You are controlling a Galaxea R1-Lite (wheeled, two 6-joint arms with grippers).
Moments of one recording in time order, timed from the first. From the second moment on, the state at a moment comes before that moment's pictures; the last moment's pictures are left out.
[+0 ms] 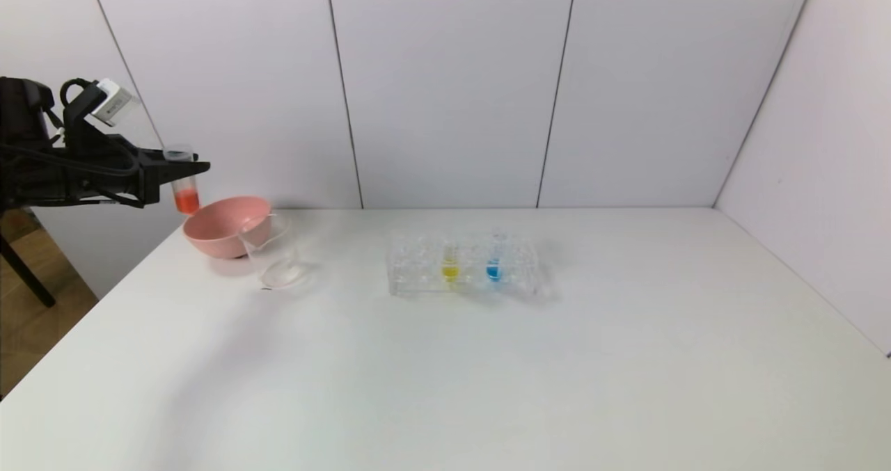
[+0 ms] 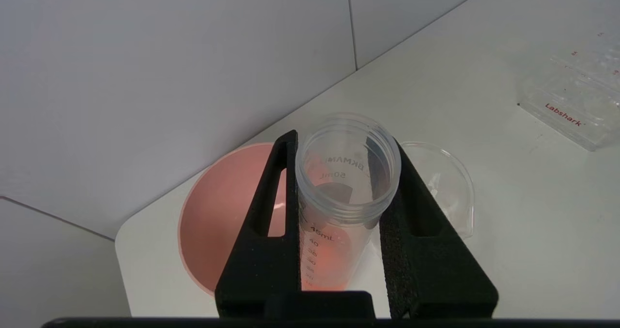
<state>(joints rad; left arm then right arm) 0.35 1.92 -1.42 -0.19 -0.85 0.49 0.00 0.00 0.00 0.00 0.00 0.00</state>
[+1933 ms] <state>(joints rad) 0.40 1.91 -1.54 0.33 -0.83 1.04 0.00 0.00 0.00 0.00 0.00 0.00</state>
